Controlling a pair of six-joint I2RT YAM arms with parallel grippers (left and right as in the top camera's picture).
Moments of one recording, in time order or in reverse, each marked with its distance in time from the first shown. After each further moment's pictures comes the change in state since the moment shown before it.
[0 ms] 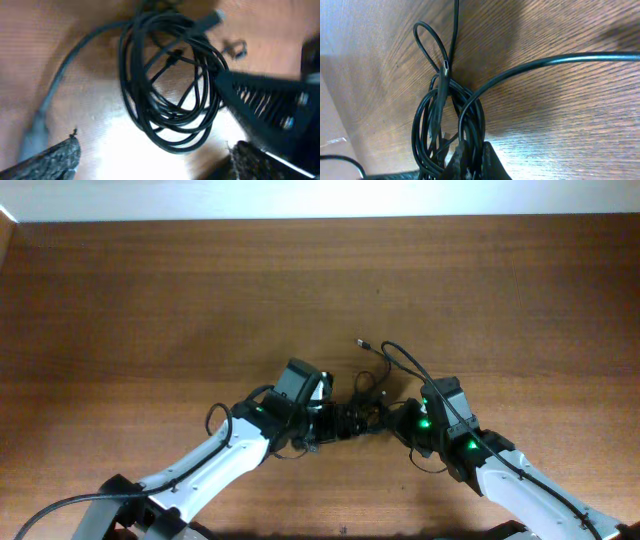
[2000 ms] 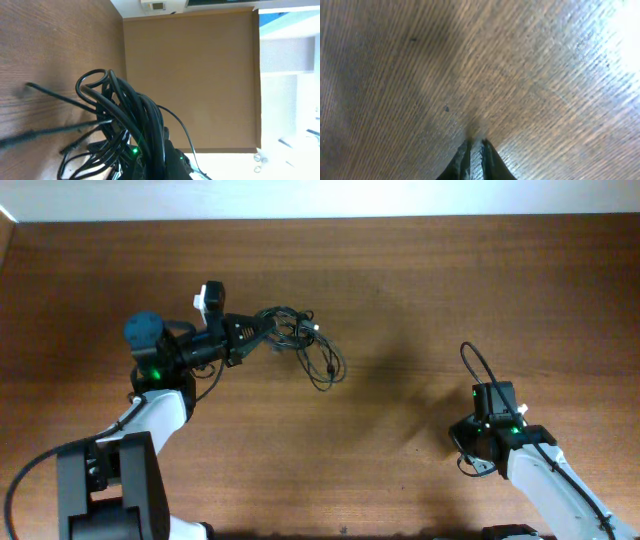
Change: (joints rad) left arm 0.717 0.178 -0.002 1.192 0.894 -0.612; right arm -0.352 -0.017 0.032 -0.457 0.290 -0.003
